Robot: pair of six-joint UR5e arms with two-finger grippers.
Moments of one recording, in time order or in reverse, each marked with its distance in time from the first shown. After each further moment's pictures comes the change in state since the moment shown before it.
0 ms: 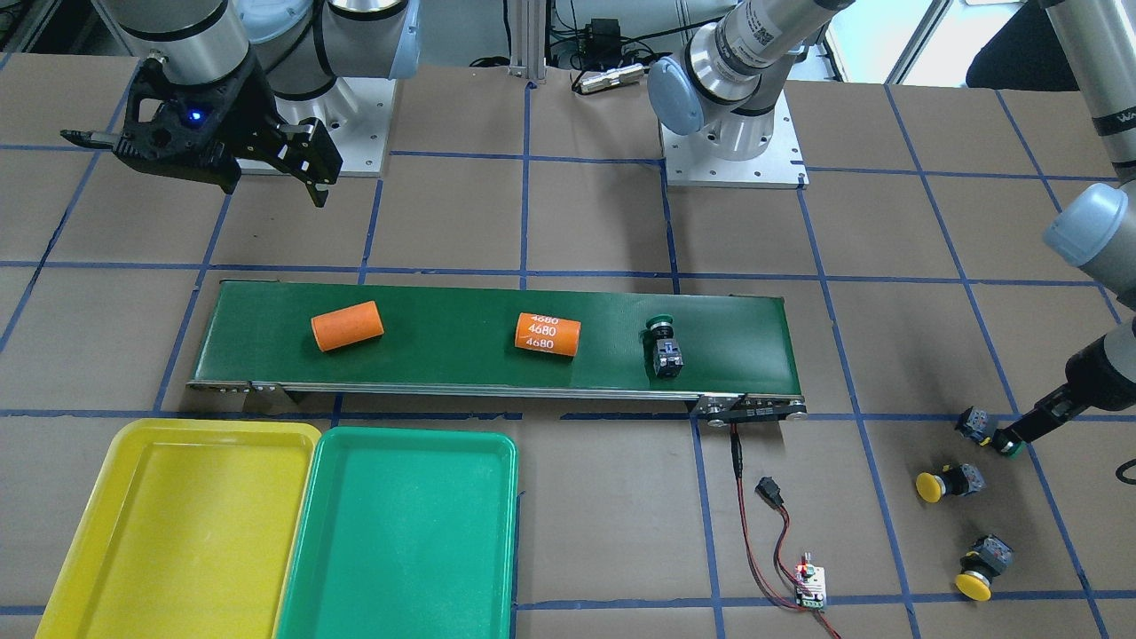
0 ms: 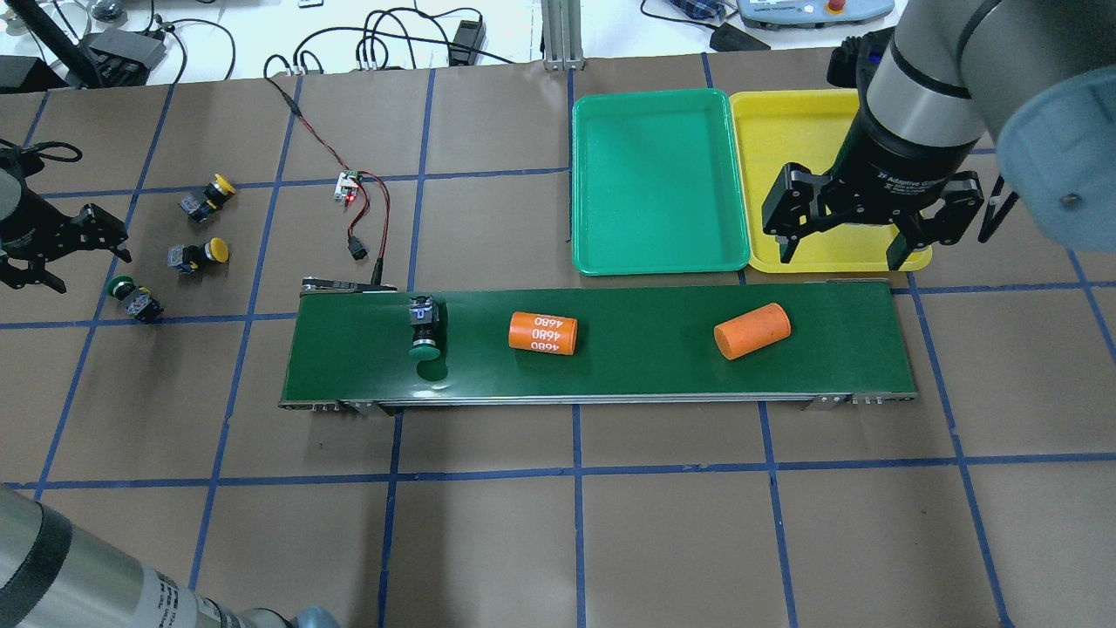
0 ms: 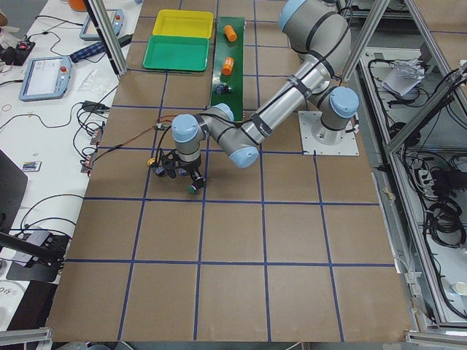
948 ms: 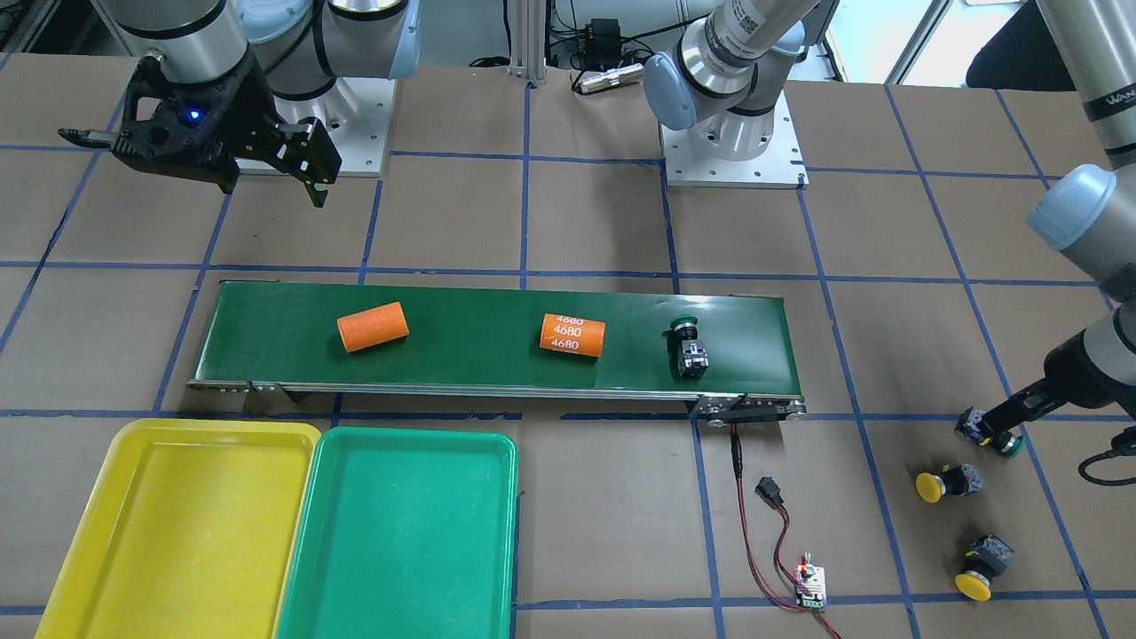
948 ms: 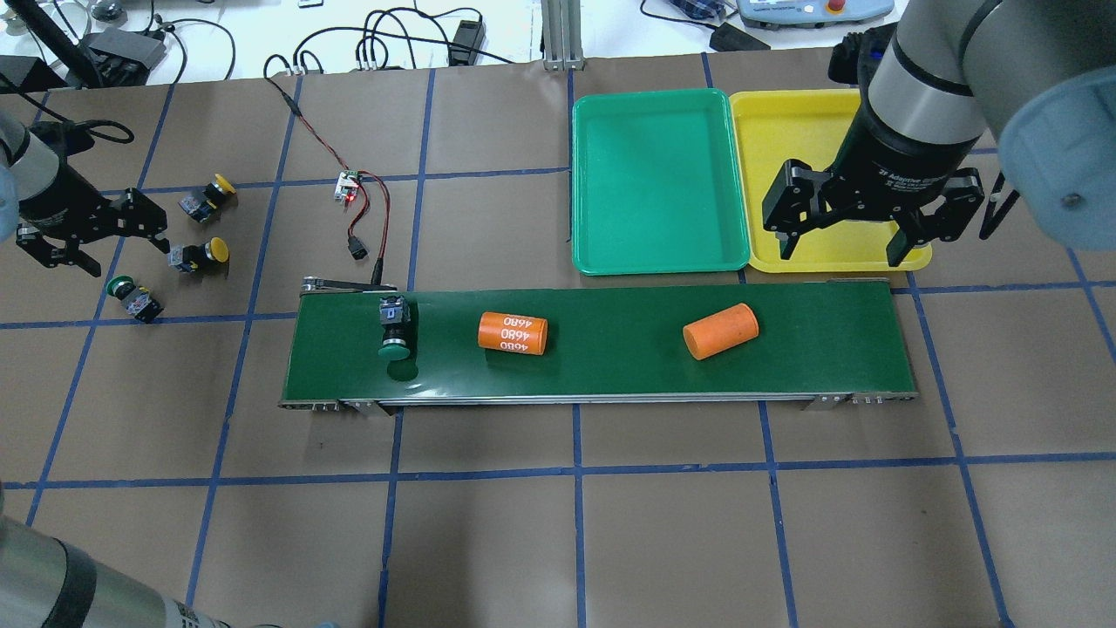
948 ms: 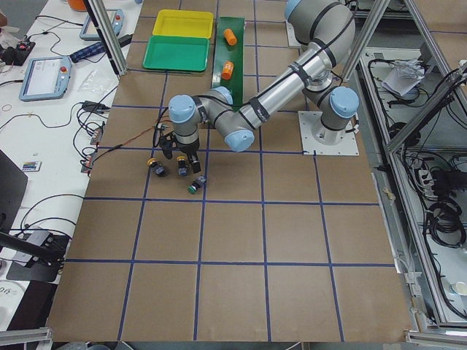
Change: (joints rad) left arm -0.059 0.040 0.005 -0.060 -0.014 0.061; right arm -0.001 -0.001 -0.001 -0.005 0.002 -0.001
